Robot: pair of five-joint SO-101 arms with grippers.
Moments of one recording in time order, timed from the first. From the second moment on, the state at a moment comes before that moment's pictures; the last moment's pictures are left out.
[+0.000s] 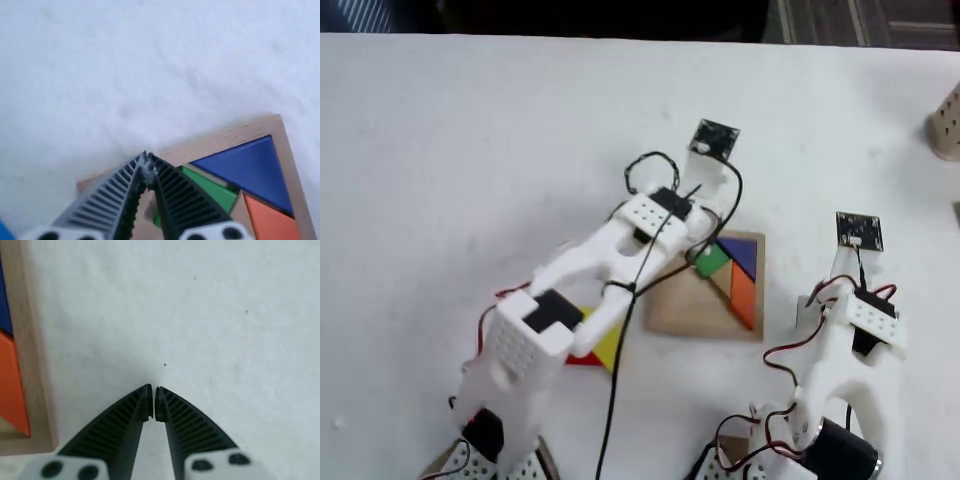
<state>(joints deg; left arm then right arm) 33.5 36.4 -9.9 47.3 15.7 27.3 -21.8 60.6 42.8 24.5</state>
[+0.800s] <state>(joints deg) 36.8 36.4 -10.5 50.6 15.7 27.3 -21.8 60.6 42.8 24.5</state>
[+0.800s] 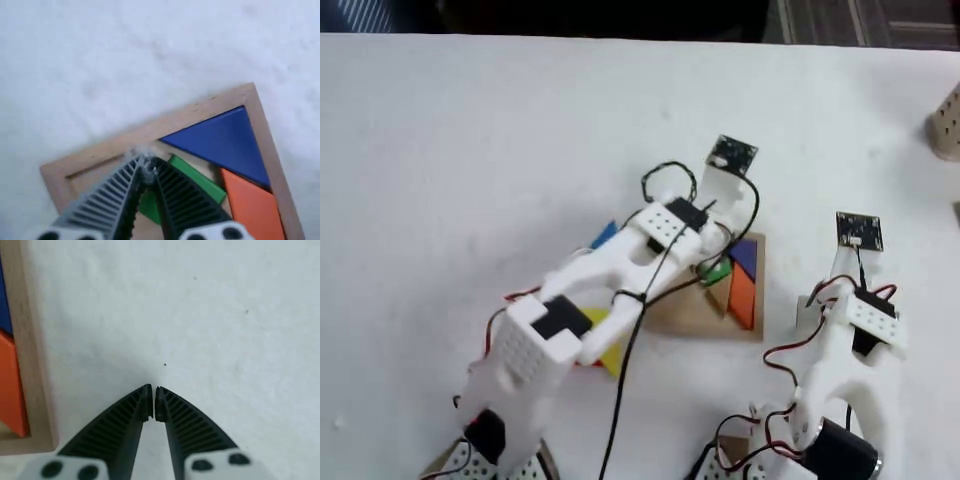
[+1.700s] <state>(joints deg) 31.9 26.5 -4.8 60.8 15.6 27.3 -21.8 60.6 42.8 24.5</state>
